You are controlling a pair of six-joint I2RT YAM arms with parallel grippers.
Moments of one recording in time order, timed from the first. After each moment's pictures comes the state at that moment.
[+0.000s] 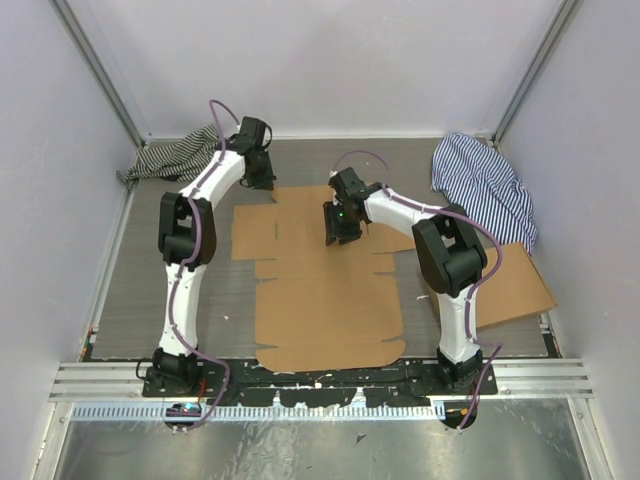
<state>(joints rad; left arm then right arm) -0.29 2.34 2.05 -0.71 0.02 -0.47 0.53 2.04 1.46 -0.53 -0.14 0.38</state>
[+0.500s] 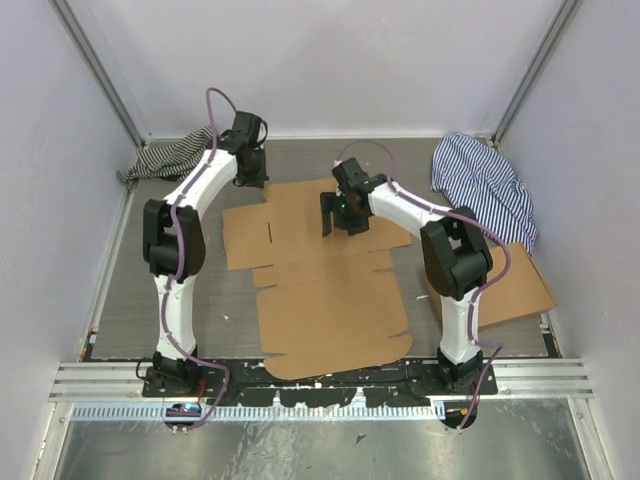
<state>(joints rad) -0.30 2.20 1.97 -0.77 -0.06 -0.33 0.52 2.01 1.50 -0.60 -0.10 0.40</state>
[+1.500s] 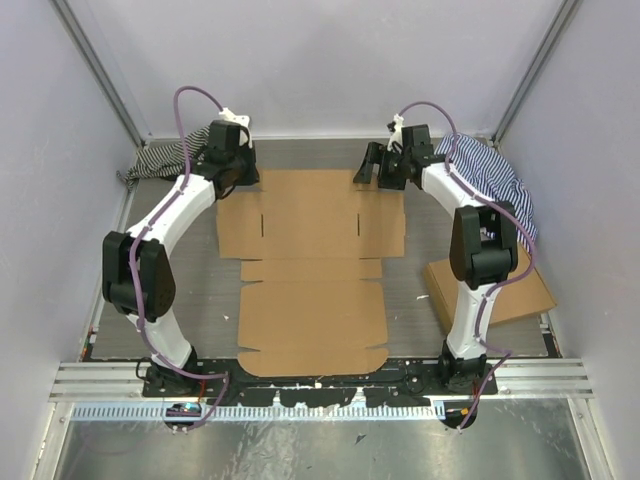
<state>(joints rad) -0.30 1.77 1.50 -0.39 -0.01 -0.23 0.17 1.99 1.58 -0.33 -0.41 0.32</state>
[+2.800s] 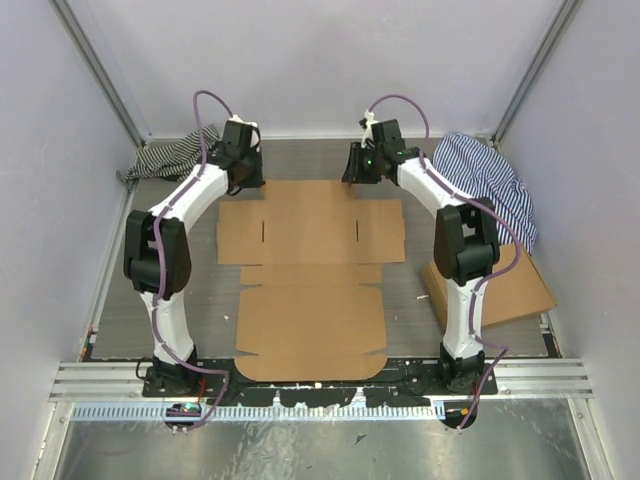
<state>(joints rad) -0.31 1.95 1.63 -0.48 -0.03 -0.27 0.29 2.07 1.71 -0.39 -0.28 0.30</state>
